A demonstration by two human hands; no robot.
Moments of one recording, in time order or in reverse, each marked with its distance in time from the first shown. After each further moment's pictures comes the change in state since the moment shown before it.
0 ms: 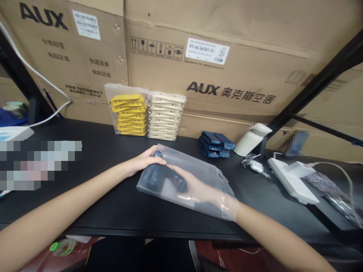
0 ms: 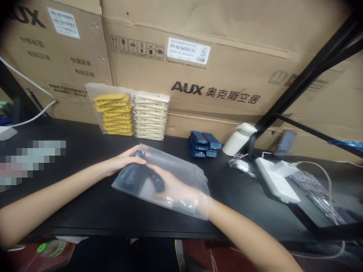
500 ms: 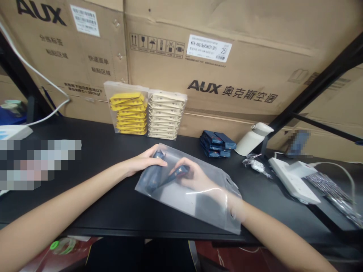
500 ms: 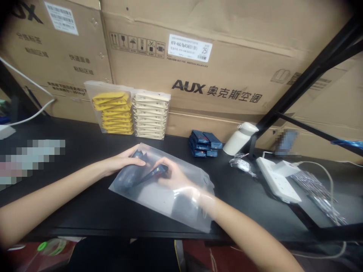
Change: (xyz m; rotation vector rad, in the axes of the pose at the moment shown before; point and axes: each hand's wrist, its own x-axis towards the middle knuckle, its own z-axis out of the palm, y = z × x) left_hand -0.008 0.010 0.003 -0.021 -0.059 -0.006; right_hand 0.010 0.005 -0.007 0.280 0.209 0.044
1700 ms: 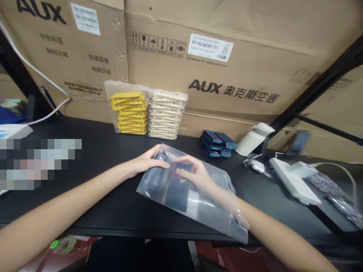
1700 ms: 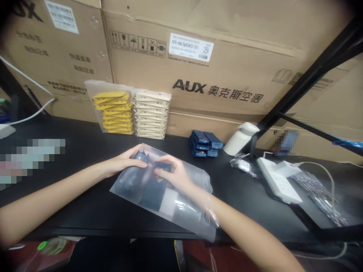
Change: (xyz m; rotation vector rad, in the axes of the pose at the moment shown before) left_hand -0.004 0.004 0.008 0.011 -0.008 0.028; right_hand 0.001 -0.004 0.009 0.073 0.232 0.161
